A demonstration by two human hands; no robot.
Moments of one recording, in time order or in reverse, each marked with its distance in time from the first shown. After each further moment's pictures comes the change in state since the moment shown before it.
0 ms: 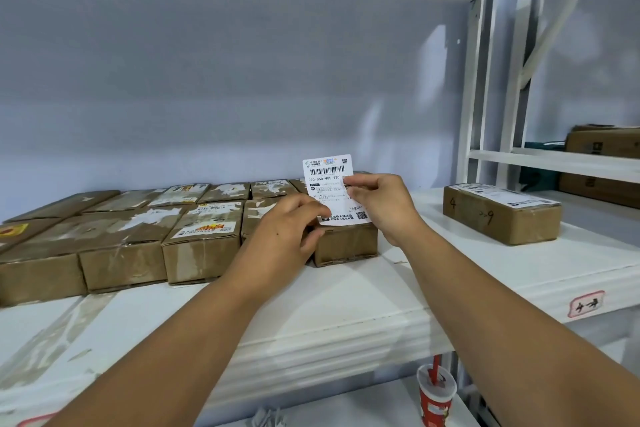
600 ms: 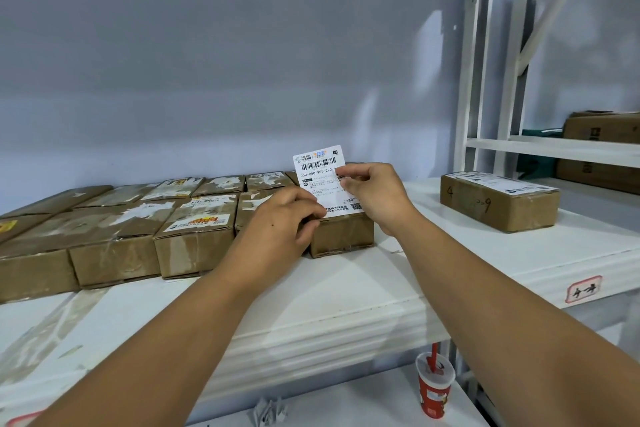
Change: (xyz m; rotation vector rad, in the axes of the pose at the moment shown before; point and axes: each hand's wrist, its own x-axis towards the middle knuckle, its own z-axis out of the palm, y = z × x) left_hand -0.001 0.000 -0.001 0.042 -0.030 0.001; right_hand -0.002 -0.003 0.002 -0.121 0.001 -0.028
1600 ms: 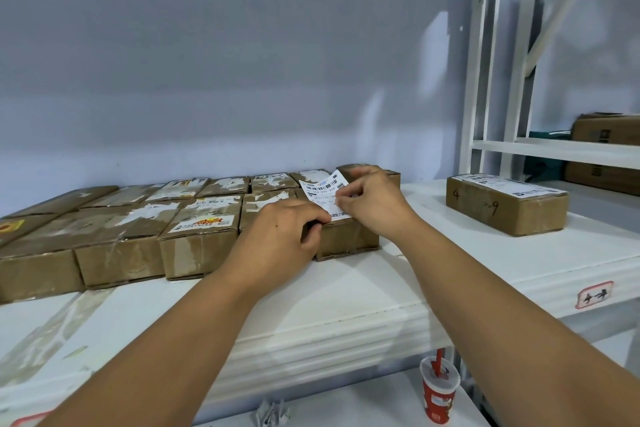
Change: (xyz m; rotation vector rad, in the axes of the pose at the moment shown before) left_hand -0.001 0.010 -0.009 -0.002 -0.047 -0.058; right_hand -0.007 -0.001 0.000 -0.463 -0.112 -0.201
